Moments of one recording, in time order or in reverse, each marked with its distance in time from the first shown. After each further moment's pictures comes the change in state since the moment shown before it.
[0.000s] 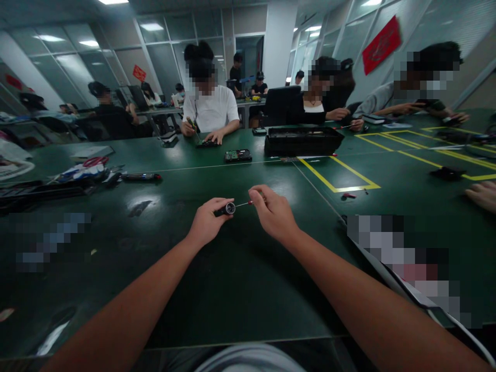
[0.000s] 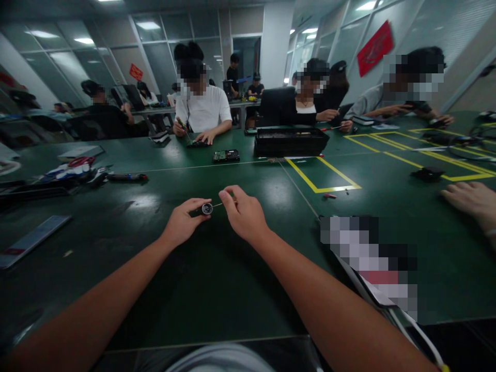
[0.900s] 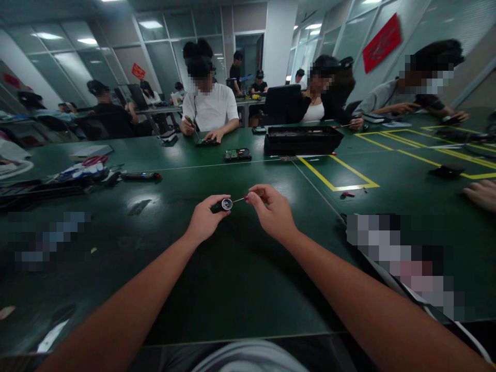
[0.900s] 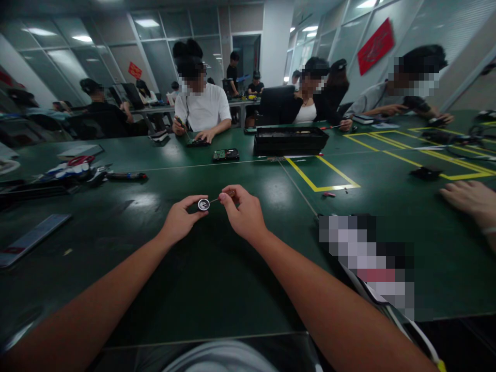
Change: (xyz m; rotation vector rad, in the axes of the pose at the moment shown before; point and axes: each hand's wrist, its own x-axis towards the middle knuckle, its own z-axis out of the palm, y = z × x) left_hand 0.003 -0.004 -0.002 -0.048 0.038 -0.070; right_hand -0.002 0.012 0.011 0.277 0.073 -0.001
